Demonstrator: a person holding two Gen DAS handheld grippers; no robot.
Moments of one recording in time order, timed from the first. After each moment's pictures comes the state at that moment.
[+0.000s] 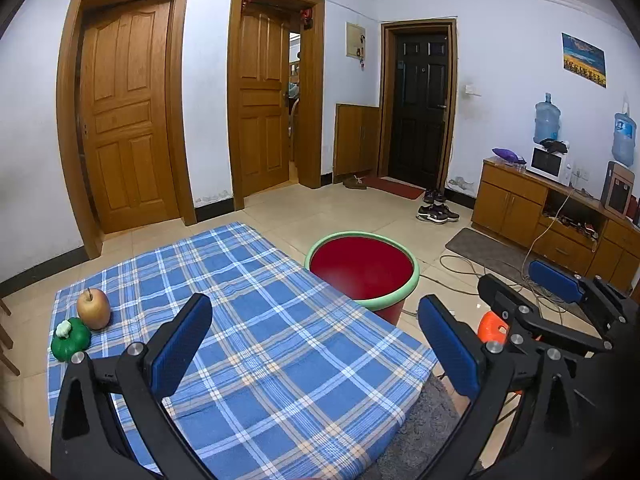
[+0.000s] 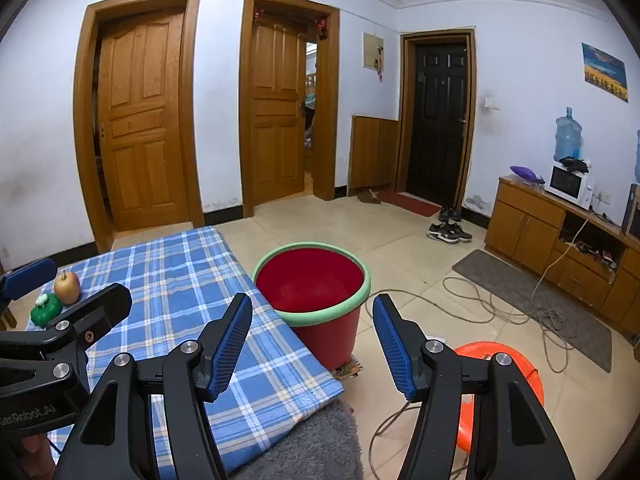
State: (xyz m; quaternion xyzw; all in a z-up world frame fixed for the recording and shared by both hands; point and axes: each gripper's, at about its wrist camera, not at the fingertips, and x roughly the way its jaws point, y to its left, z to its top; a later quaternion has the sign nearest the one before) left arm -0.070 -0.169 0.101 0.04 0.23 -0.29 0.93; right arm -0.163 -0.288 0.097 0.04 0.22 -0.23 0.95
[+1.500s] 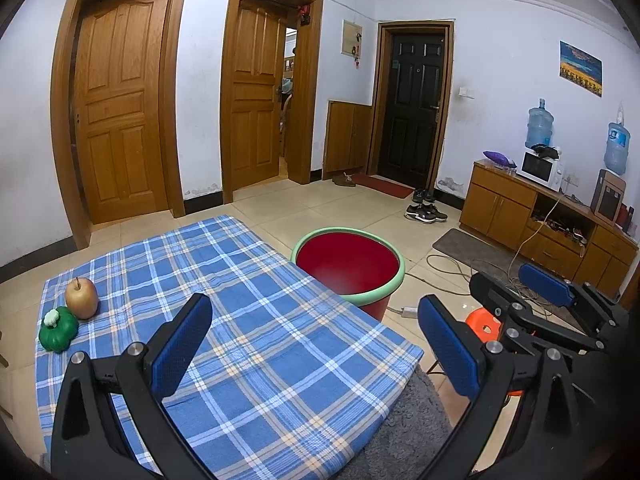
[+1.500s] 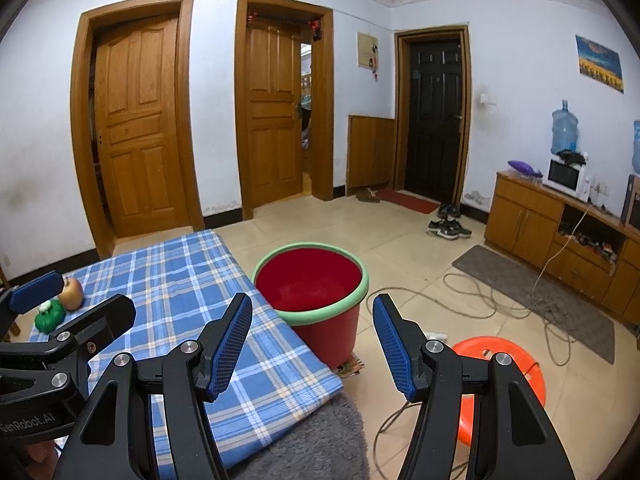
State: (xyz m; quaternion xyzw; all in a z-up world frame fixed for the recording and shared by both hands) left arm -0.076 -0.169 0.103 0.03 0.24 -0.30 0.92; right arm -0.169 -0.288 0.100 0.06 0.22 -0.23 0.95
